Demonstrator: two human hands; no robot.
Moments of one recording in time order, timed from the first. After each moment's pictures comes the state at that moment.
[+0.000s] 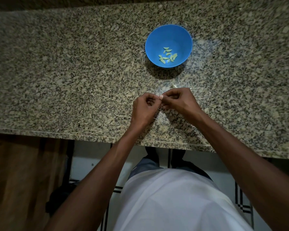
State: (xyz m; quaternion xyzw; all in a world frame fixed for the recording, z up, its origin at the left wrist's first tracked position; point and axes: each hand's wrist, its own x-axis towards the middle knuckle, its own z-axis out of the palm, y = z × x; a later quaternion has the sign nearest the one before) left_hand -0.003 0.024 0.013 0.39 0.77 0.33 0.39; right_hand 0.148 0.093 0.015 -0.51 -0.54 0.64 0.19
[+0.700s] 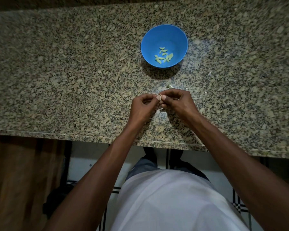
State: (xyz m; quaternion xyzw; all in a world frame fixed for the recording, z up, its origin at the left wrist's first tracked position) left_hand 0.005 0.027 0.018 0.28 0.71 0.42 0.49; right_hand 0.153 0.085 0.014 -0.53 -0.45 0.68 0.25
